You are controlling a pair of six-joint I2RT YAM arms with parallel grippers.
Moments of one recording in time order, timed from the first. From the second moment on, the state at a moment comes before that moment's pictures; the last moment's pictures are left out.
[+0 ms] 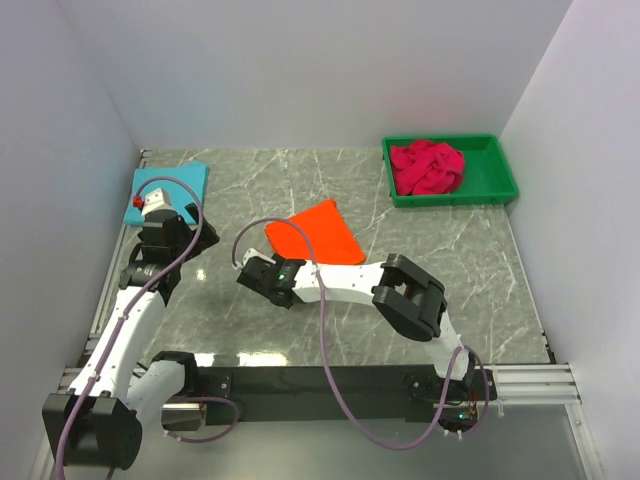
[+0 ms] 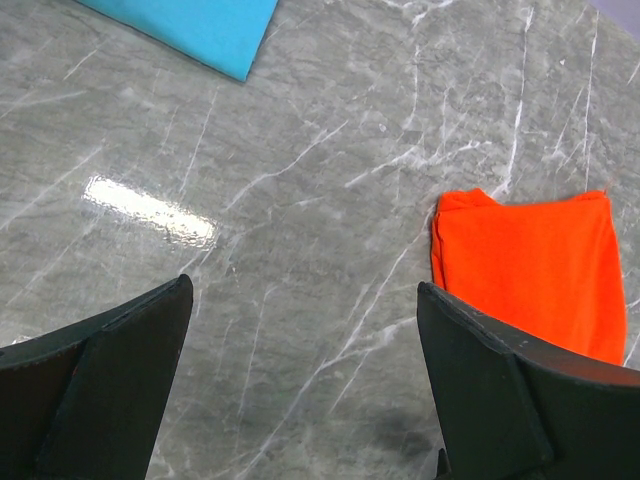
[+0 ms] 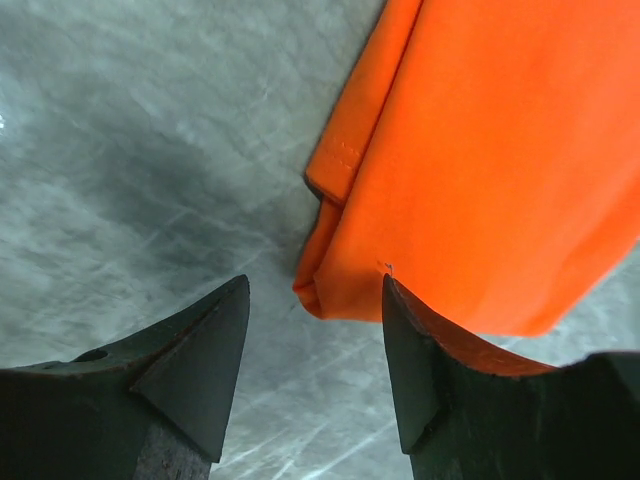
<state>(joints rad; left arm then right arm) -0.07 0.93 0.73 -0.36 -0.17 -0.54 1.16 2.08 1.52 -0.61 0.52 0.04</state>
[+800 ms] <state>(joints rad) -0.07 0.94 0.72 -0.34 -0.12 -0.52 1.22 2.14 1.49 -0.59 0.73 -0.11</state>
